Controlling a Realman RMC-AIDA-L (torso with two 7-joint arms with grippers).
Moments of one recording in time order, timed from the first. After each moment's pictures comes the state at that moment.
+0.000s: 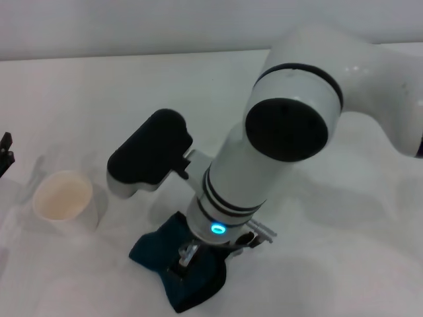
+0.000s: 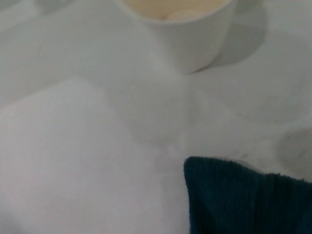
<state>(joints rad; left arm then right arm) -0.35 -2.08 2.84 -0.07 -1.14 1.35 -0.13 0.95 2.03 -2.38 -1.14 0.94 1.10 0.18</state>
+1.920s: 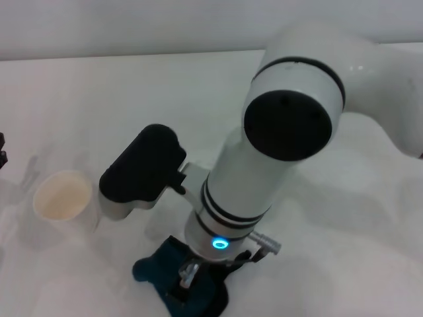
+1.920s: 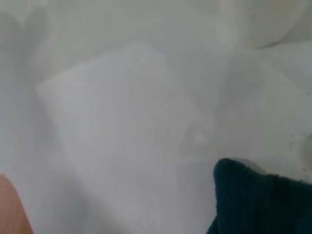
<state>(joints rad) -0.35 -2.07 2.84 -0.08 -1.15 1.34 -0.13 0.94 2.03 -2.36 -1.19 1.01 1.17 0.10</state>
